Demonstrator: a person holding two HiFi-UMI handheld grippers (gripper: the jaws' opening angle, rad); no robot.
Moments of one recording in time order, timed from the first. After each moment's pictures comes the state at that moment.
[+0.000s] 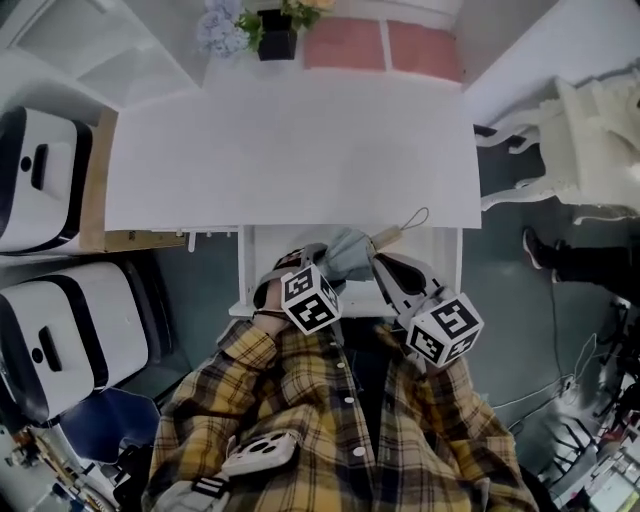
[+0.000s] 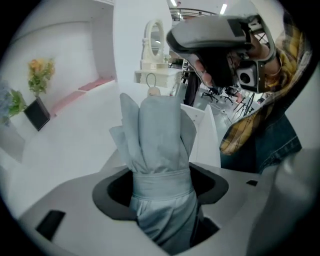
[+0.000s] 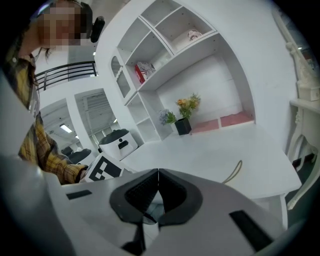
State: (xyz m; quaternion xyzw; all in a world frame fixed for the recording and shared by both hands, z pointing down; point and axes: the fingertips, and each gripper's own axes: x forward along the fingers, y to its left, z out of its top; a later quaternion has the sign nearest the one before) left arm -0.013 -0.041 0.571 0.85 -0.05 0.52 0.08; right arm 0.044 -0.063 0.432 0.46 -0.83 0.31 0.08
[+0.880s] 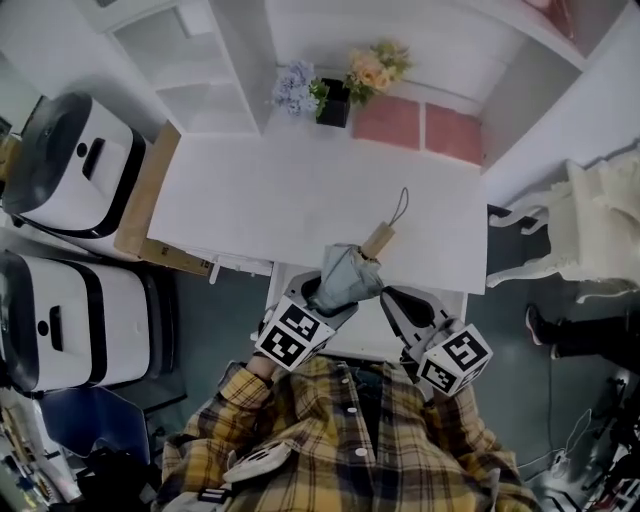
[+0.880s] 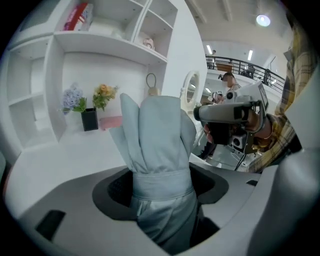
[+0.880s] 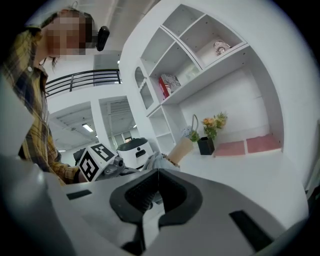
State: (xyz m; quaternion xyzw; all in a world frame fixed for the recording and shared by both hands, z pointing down) left arm -0.045 -0.092 0.424 0.90 -0.23 0.31 0.18; right arm 0.011 -0.083 0.344 0.39 -0.89 0.22 0.04
